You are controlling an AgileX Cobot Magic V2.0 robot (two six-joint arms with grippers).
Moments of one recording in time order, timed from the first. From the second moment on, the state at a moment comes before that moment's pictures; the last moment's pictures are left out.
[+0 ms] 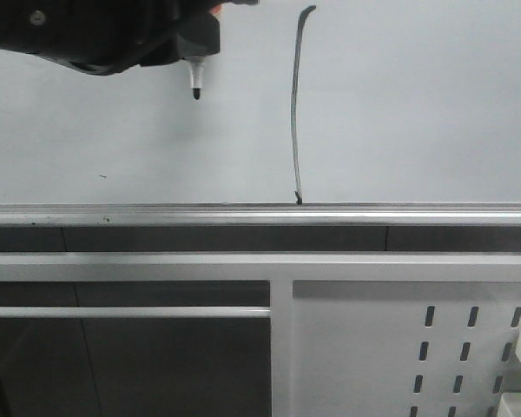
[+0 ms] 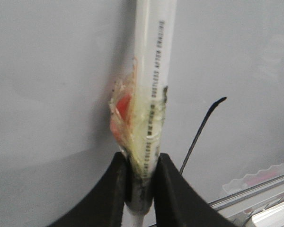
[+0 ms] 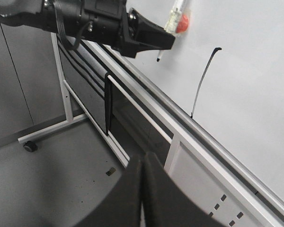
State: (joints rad) left arm -0.96 1.40 -0.71 -0.86 -0.54 0.50; right arm 0.76 0.31 -0.75 0.13 0.86 -0.28
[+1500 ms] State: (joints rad) left arm -0.85 1.47 -0.82 -0.82 -0.31 0.50; right arm 0.76 0.31 -0.75 0.13 0.86 -0.24
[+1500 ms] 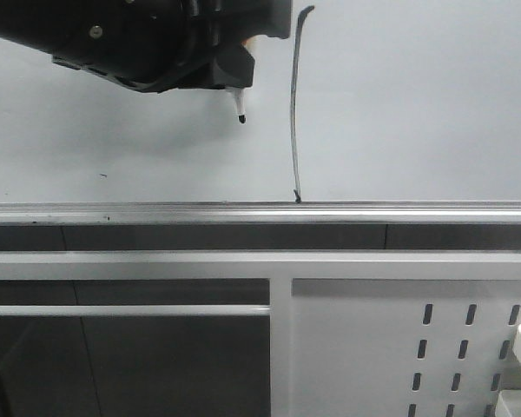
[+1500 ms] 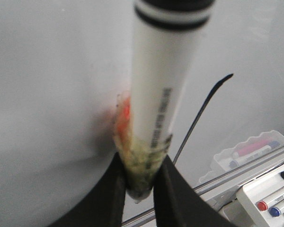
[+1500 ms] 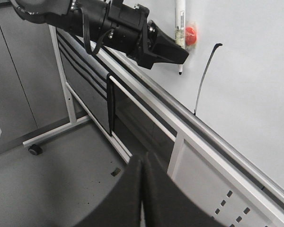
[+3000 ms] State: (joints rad) left arm -1.03 0.59 -0.34 -0.98 -0.40 0.71; right arm 0.76 0.06 -0.70 0.01 0.88 -0.24
